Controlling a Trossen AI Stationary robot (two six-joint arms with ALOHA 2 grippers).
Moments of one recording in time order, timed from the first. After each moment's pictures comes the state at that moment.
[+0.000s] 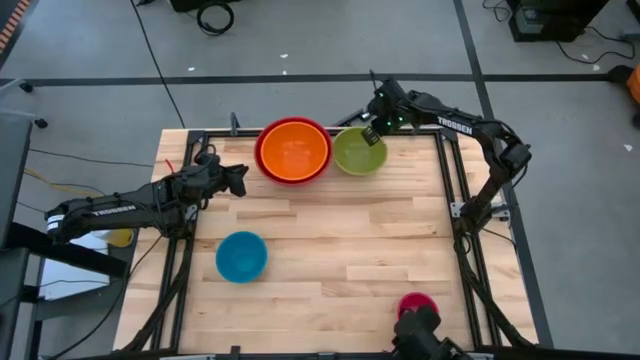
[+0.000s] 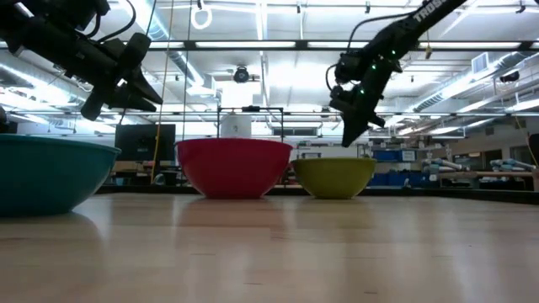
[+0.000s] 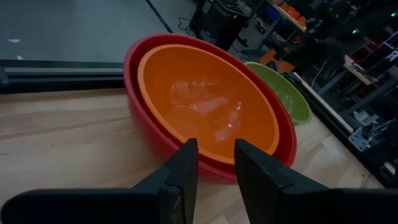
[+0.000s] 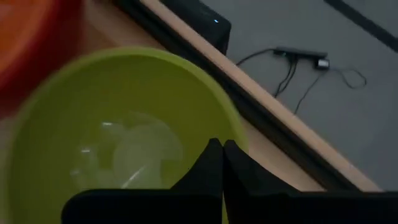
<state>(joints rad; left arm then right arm) 0.27 0.52 0.36 -0.21 -0.47 -0.71 -0.82 1.69 1.31 -0.65 -0.05 0.01</state>
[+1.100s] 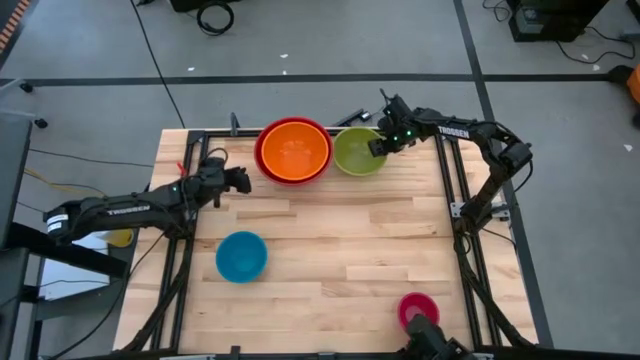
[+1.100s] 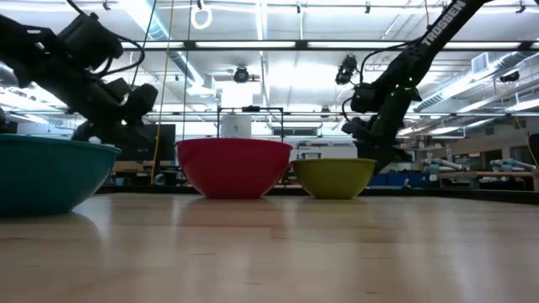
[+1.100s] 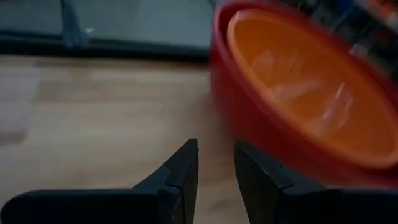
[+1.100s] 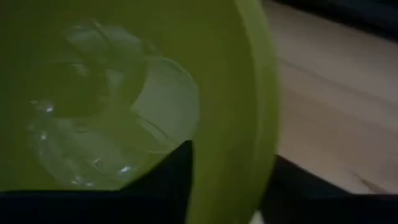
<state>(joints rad) 0.39 0.68 0.21 -0.07 -0.53 -0.75 -0.90 1.70 1.04 -0.53 -0.27 0.31</state>
